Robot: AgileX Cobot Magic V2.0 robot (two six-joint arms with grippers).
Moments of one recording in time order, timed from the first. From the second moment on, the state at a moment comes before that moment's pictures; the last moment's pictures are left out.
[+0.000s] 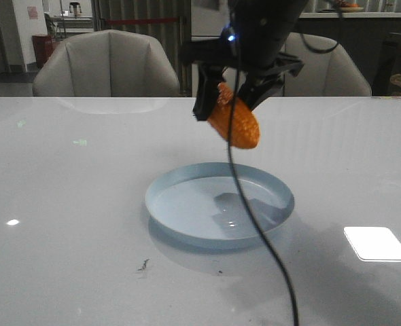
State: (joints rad) left arm -0.06 0.79 -0.45 -0.10 0.12 0.26; right arm 0.45 1.99 -1.64 0.21 0.79 -0.07
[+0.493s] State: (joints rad) left arm -0.06 0.79 -0.45 -0.10 0.12 0.26; right arm 0.48 2.15 -1.64 0.21 0.86 -0.07
